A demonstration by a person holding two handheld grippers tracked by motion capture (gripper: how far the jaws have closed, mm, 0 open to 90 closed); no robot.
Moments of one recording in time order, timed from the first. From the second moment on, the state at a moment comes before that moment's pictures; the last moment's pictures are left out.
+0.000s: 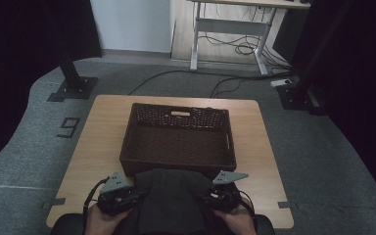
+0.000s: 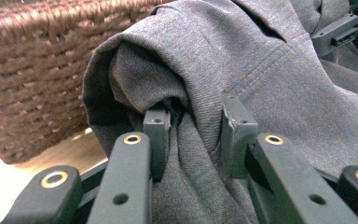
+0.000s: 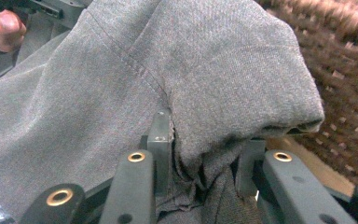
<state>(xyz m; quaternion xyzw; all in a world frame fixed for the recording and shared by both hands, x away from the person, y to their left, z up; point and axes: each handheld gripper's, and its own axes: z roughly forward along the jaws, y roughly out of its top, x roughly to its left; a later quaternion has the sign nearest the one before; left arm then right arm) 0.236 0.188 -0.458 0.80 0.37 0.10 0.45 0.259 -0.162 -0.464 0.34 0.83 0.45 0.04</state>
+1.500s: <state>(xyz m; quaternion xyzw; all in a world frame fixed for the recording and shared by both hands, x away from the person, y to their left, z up) 0.262 0.191 -0.360 0.79 0.32 0.15 0.50 0.287 -0.170 -0.375 0.30 0.80 0.51 0.08</state>
